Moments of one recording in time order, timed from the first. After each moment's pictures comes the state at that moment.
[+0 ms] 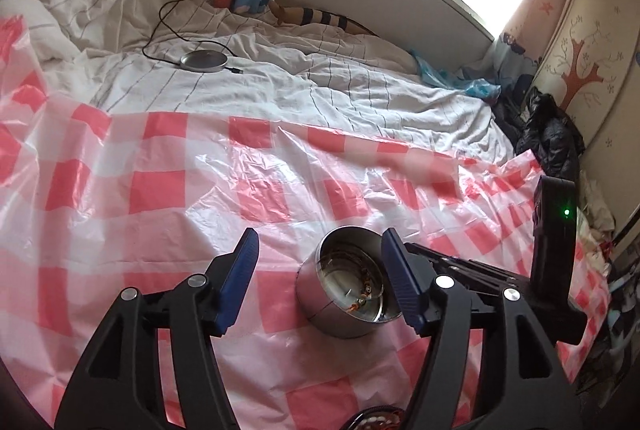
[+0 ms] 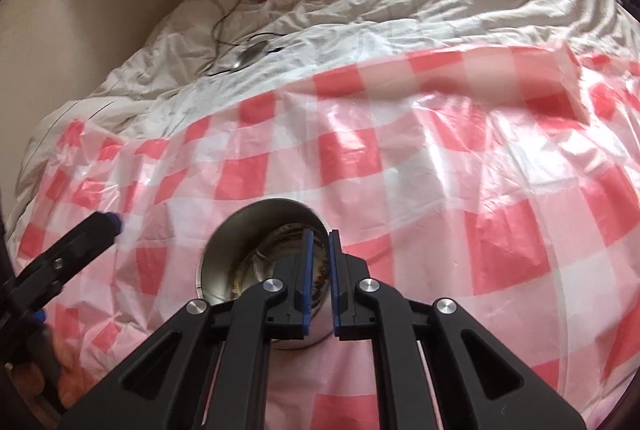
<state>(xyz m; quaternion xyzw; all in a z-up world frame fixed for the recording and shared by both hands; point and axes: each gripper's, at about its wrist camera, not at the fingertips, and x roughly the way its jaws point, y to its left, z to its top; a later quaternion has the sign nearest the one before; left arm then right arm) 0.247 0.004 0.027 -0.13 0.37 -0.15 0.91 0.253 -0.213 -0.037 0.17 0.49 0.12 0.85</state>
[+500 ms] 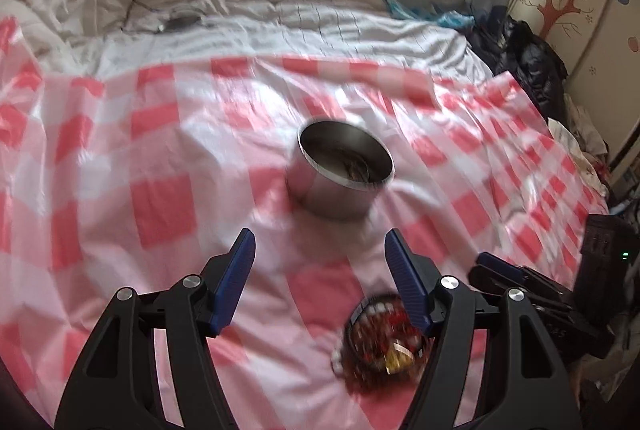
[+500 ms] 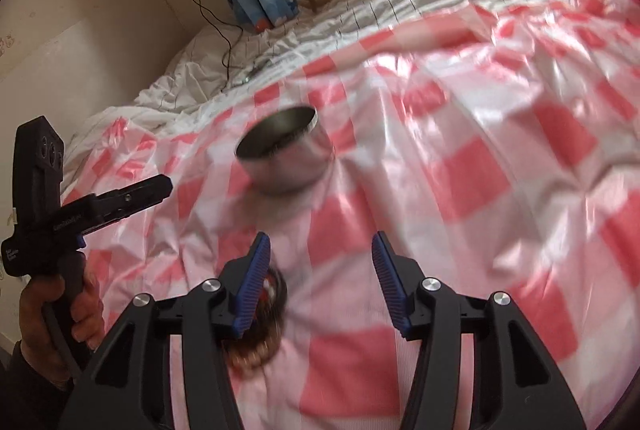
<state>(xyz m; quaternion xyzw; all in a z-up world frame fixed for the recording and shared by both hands) 0.172 0.005 0.004 -0.07 0.44 -0.21 0.87 0.082 -0.237 -0.040 0.22 0.45 0.11 0.86</state>
